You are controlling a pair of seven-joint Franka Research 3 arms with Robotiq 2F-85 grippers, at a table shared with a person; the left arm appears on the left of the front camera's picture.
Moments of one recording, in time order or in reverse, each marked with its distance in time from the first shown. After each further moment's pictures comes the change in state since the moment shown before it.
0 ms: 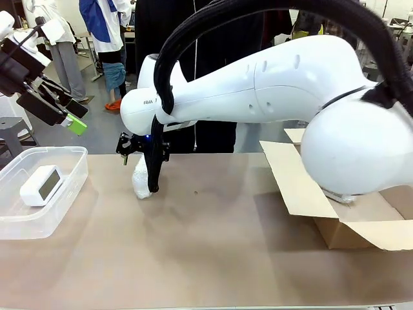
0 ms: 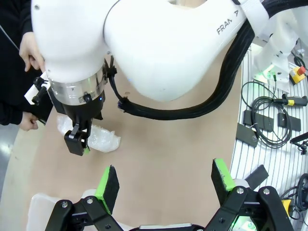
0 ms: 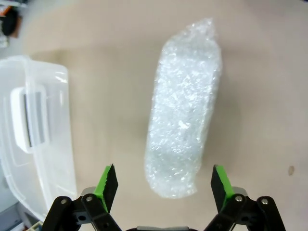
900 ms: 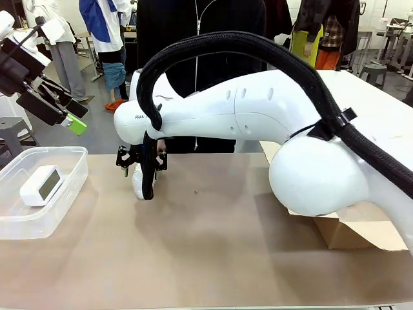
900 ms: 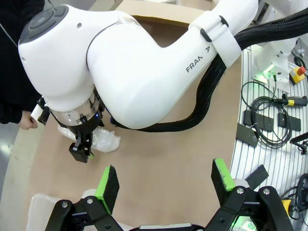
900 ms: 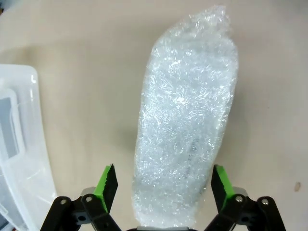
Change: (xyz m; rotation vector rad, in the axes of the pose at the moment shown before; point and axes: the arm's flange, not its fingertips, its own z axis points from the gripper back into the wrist) left arm 0.000 0.000 0.000 0.000 0.000 0.000; right arm 0.010 0.007 -0.050 -0.074 0.066 0.017
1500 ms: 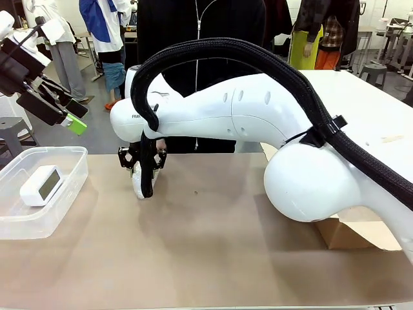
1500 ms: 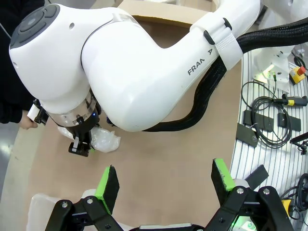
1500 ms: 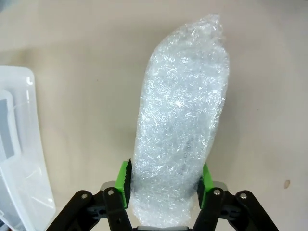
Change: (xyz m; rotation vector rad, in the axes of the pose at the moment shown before) left arm 0.000 0.000 0.000 0.000 0.000 0.000; right arm 0.003 0.004 0.010 -0.051 -0.017 0.015
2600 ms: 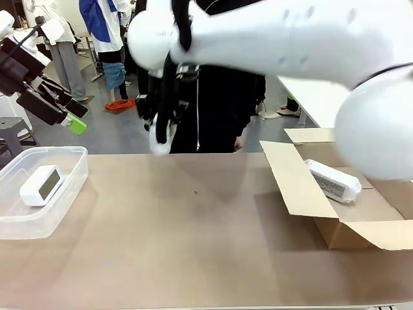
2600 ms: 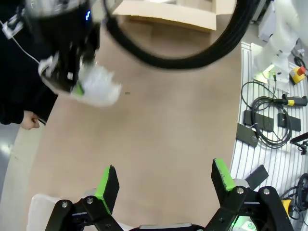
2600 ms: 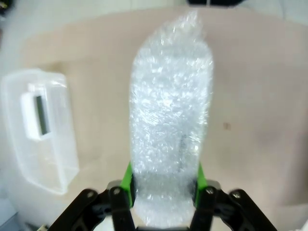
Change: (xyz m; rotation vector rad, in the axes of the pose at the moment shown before) left arm 0.000 0.000 0.000 0.000 0.000 0.000; right arm -0.016 -0.060 0.195 0.019 -0.032 -0.102
